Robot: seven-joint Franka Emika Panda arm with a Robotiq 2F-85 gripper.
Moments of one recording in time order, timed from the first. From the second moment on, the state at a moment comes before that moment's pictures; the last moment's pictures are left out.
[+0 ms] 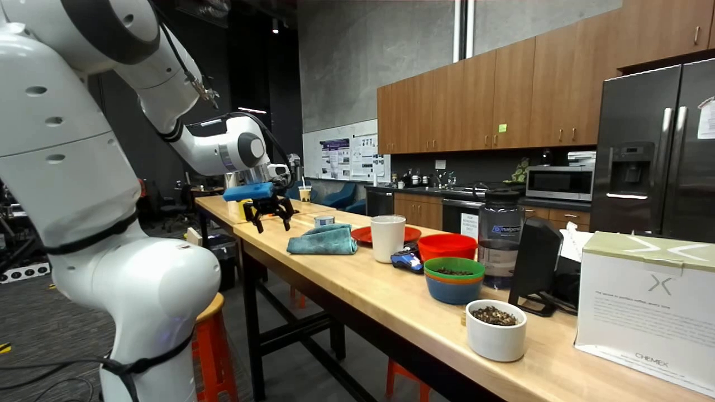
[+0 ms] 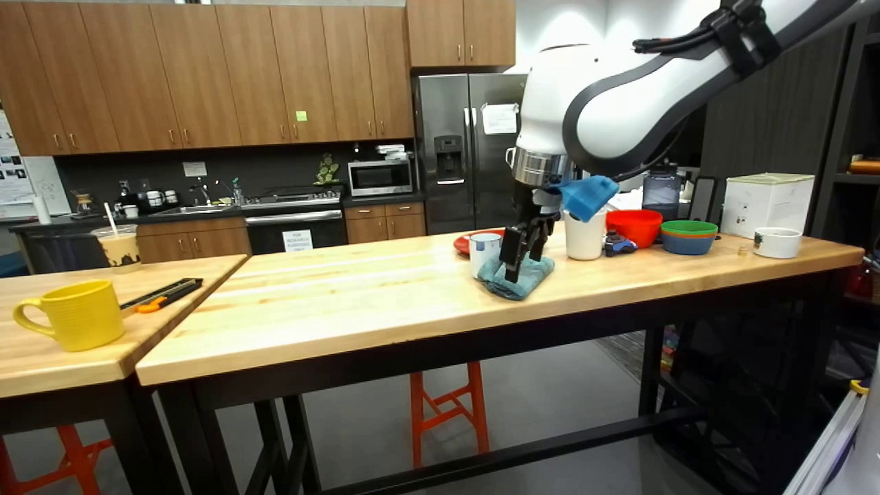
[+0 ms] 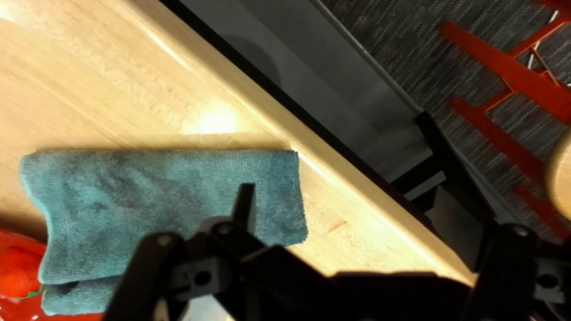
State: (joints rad) arm 0.17 -0.36 0.26 -2.47 -0.06 2.37 0.14
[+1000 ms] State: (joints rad) arm 0.17 -0.36 0.26 -2.48 -0.06 2.38 0.13
